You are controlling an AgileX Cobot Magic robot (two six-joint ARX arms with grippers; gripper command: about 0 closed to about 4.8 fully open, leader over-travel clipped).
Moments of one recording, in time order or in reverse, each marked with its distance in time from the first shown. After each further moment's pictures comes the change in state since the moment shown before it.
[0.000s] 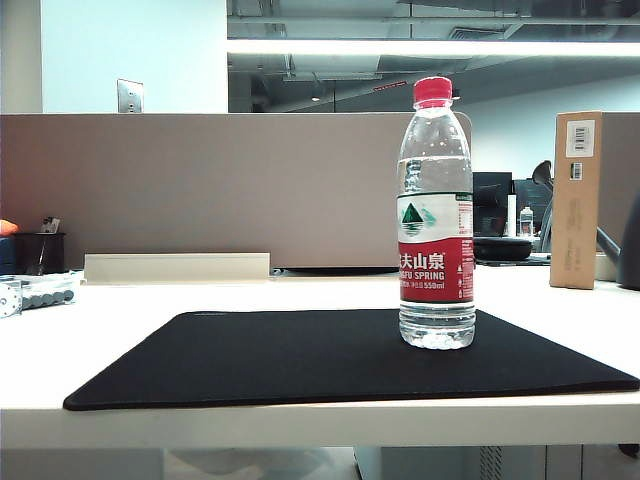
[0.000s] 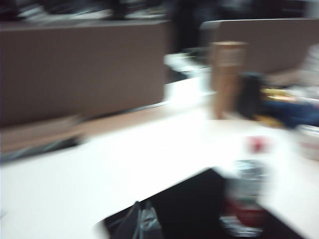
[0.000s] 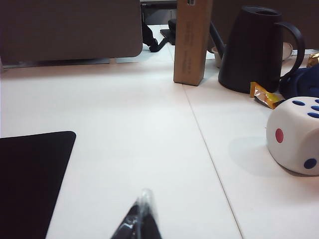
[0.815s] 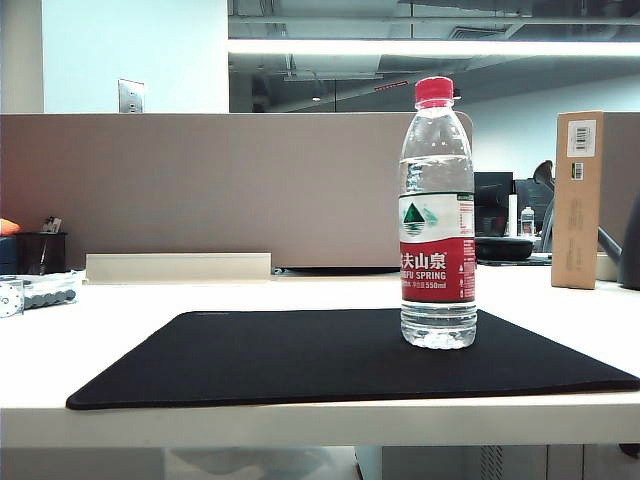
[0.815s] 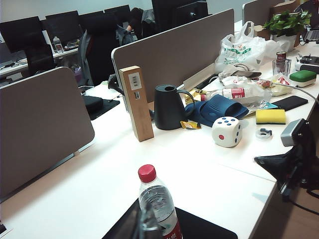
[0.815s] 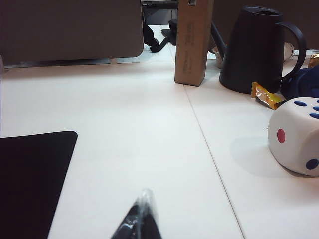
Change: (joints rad) left arm -0.948 0.197 0.168 0.092 -0.620 0.237; right arm 0.000 0.000 0.000 0.001 0.000 0.000
